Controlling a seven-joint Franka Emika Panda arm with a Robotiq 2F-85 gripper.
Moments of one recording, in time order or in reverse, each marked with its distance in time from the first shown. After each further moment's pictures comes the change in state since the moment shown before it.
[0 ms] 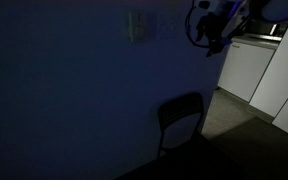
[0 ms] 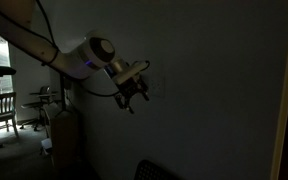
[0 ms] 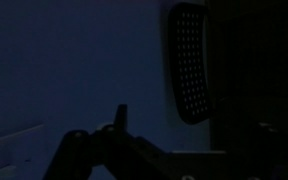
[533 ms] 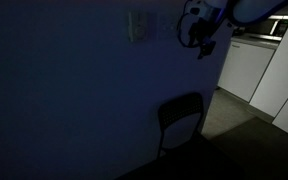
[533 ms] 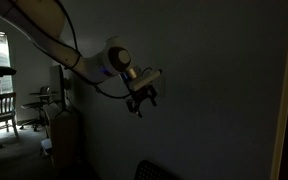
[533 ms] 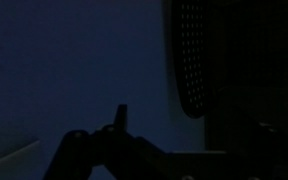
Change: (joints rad) arm -0.035 0.146 -0.011 0.131 0.135 0.023 -0.143
